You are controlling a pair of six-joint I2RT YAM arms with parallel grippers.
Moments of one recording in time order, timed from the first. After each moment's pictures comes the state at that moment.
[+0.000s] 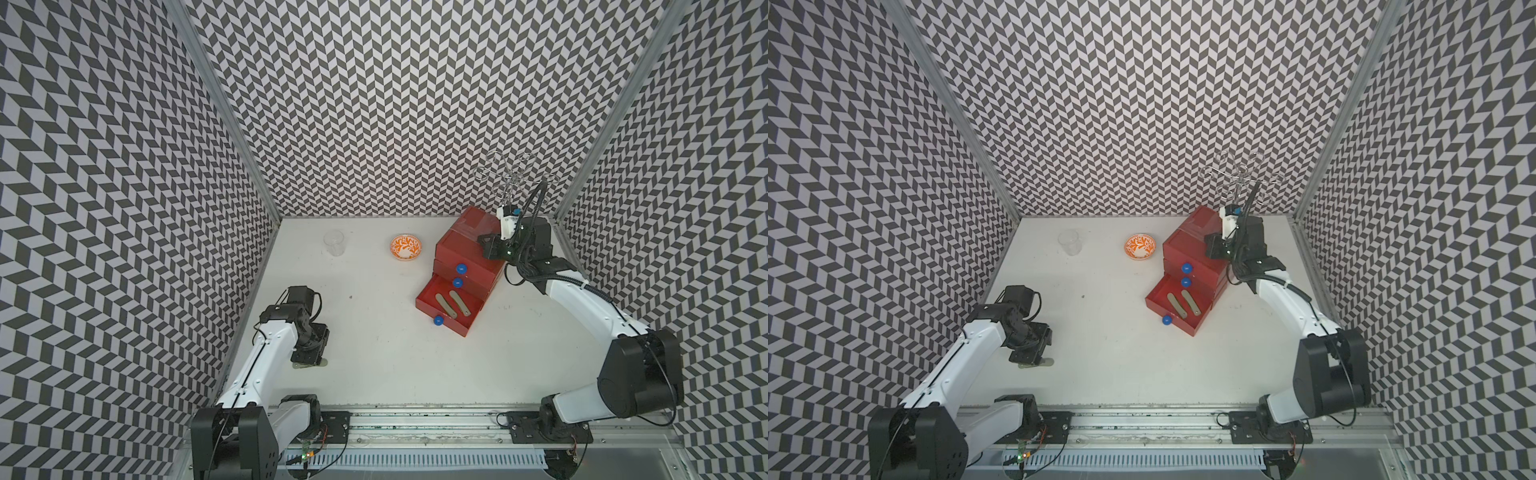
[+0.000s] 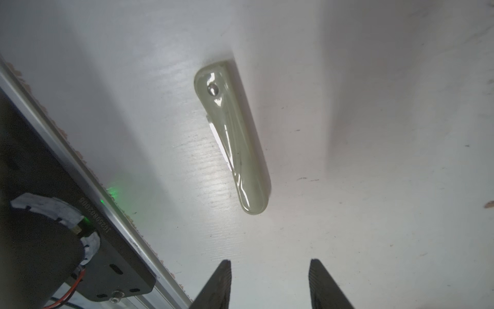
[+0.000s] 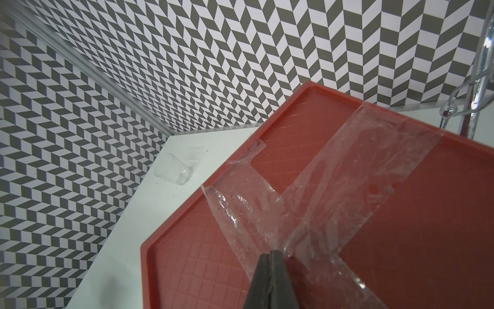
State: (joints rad) left arm 0.02 1.10 0.72 -1.10 0.10 -1.41; right arm 0.19 1.48 1.11 -0.12 -0.34 0.31
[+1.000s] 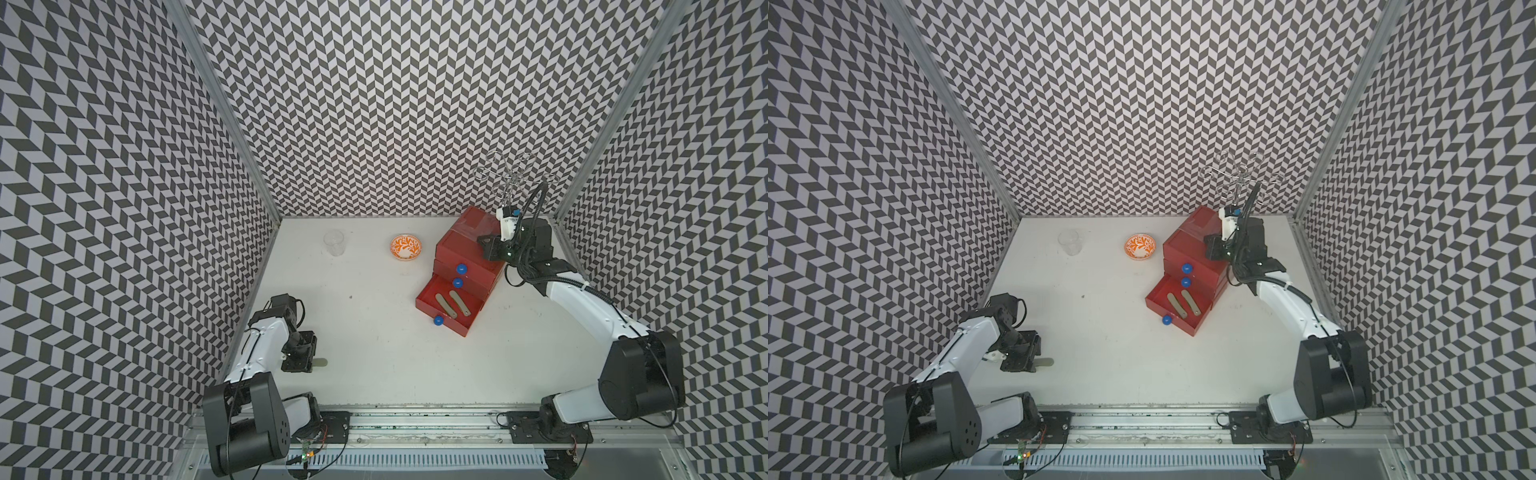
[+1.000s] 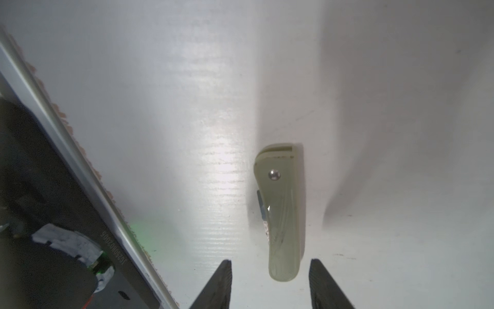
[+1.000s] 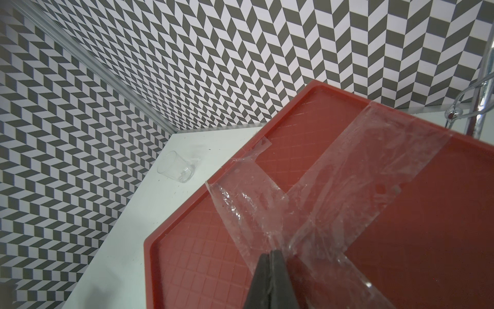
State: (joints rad) left arm 0.26 1.21 0.66 -1.05 0.09 -1.31; right arm 0.19 1.47 1.10 -0.11 -0.35 0.30
